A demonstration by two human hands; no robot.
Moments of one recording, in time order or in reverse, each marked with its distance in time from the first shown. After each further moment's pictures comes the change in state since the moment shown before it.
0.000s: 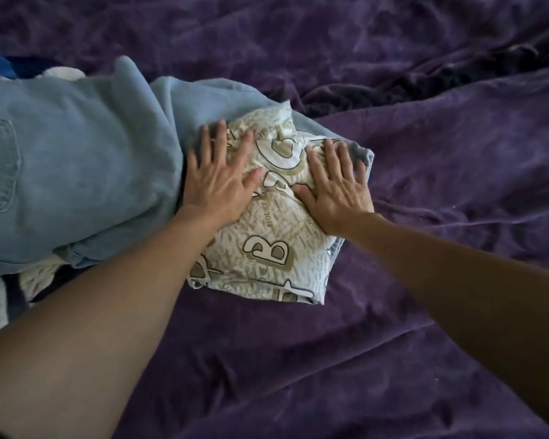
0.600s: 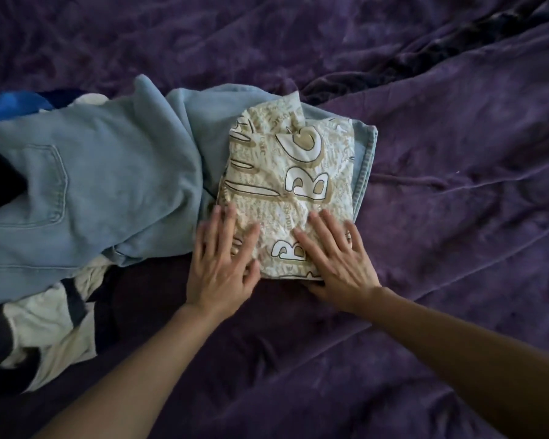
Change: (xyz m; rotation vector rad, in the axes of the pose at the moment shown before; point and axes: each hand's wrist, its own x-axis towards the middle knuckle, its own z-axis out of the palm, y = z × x) left_hand -0.158 -0.026 0.024 -0.022 0.254 0.304; right_hand -0.142 -0.048 0.045 -0.043 0.037 -0.233
